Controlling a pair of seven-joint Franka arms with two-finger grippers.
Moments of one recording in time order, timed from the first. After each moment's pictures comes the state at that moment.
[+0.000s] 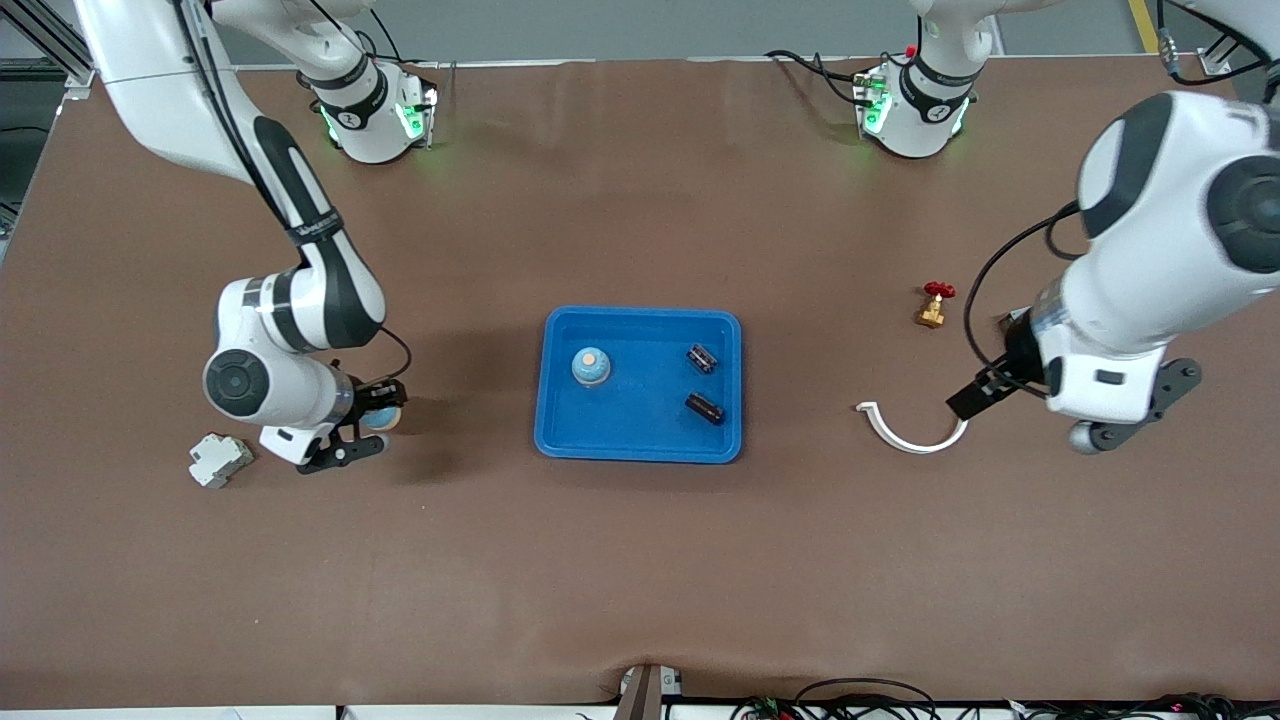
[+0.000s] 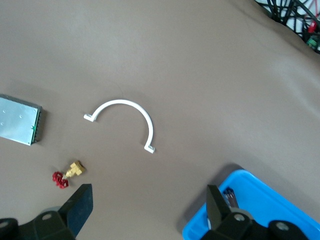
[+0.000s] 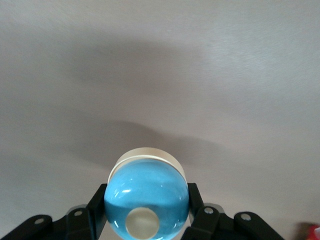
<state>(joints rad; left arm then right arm) 0.14 0.33 -0.42 -1.36 0.09 1.67 -0.86 0.19 0.52 0.01 -1.83 0.05 2.15 -0.06</state>
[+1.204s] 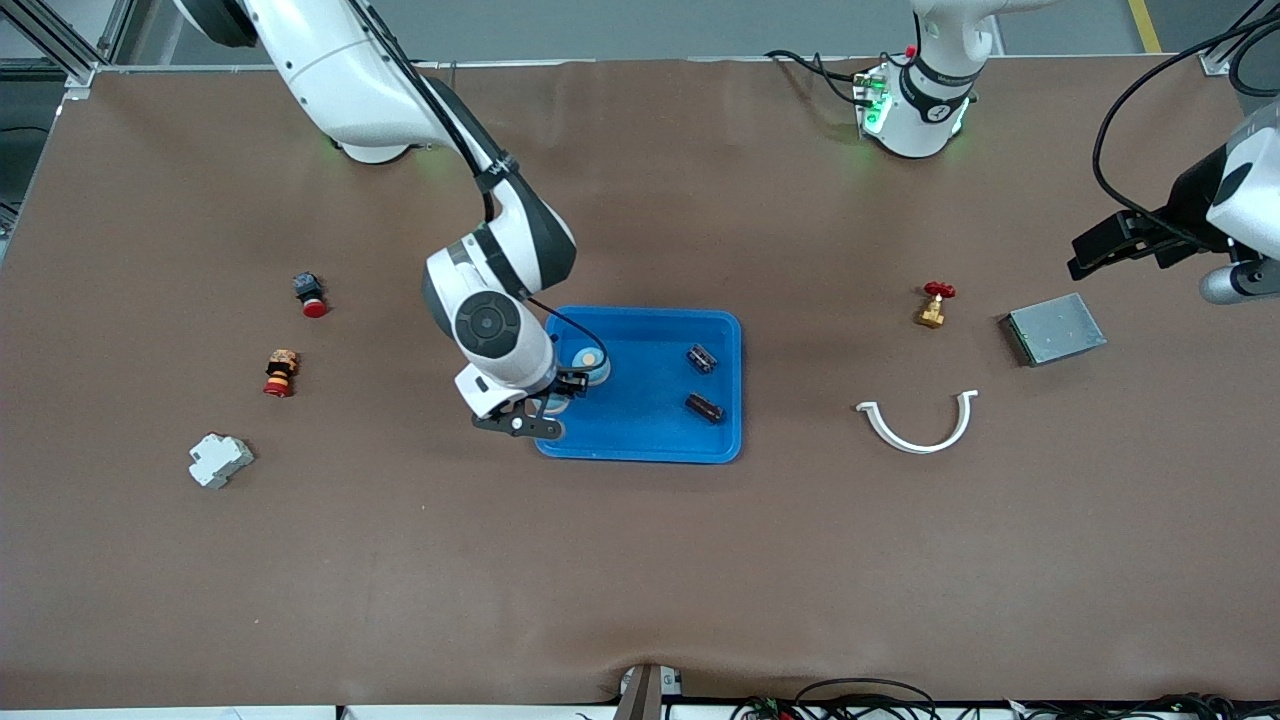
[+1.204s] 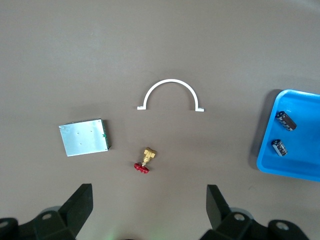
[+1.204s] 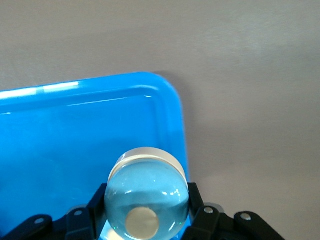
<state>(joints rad) 0.12 0.02 -0.19 -1.52 -0.01 1.51 -0.19 0.58 0.69 0.01 -1.54 0.09 2.16 0.70</state>
